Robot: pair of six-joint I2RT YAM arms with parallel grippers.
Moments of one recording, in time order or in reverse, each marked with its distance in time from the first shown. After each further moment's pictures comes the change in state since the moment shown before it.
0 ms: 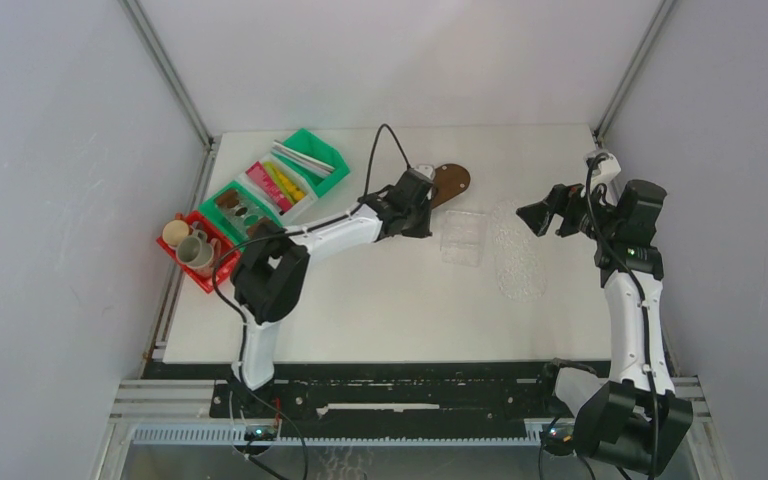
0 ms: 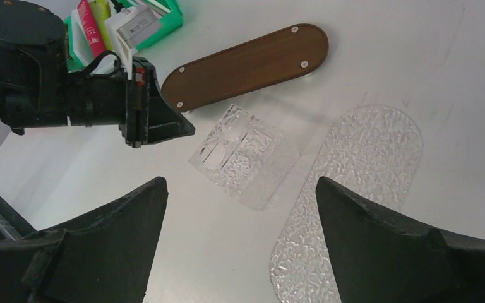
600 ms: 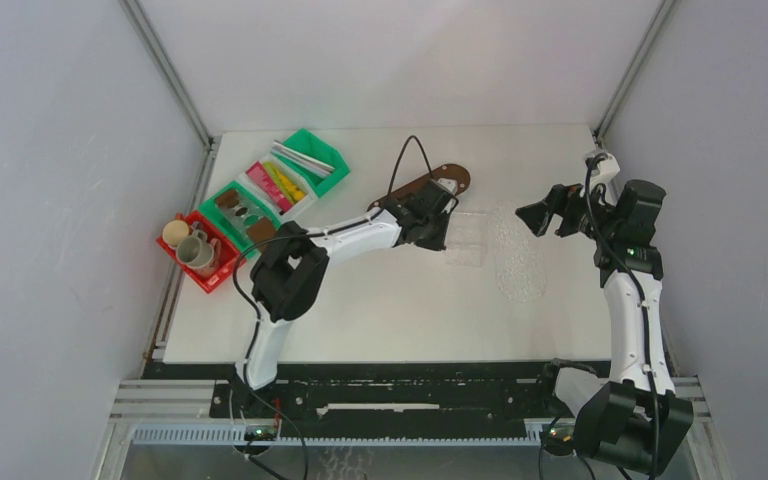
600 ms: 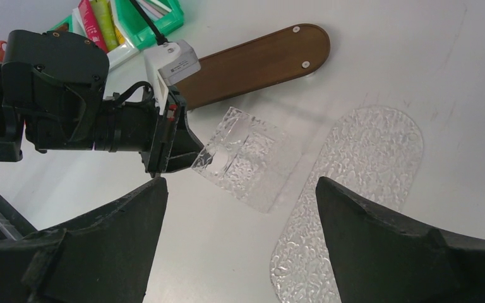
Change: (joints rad) left arm -0.070 0.113 0.110 -0.078 0.033 0.043; right arm 0.003 0.000 0.000 0.000 0.002 -0.003
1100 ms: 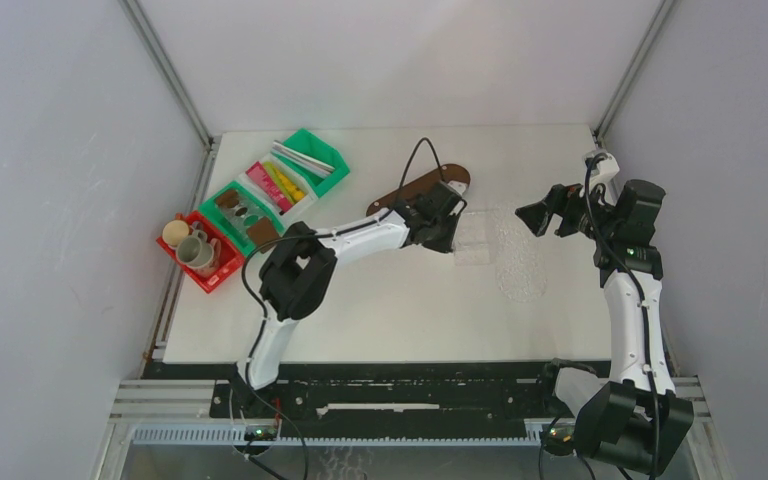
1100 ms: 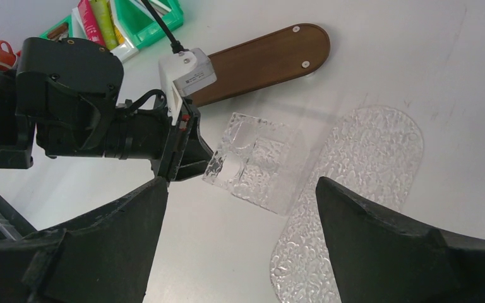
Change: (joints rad) left arm -0.023 0.045 0.063 -0.006 0.033 0.039; right arm 0.005 0.000 0.000 0.000 0.003 0.000
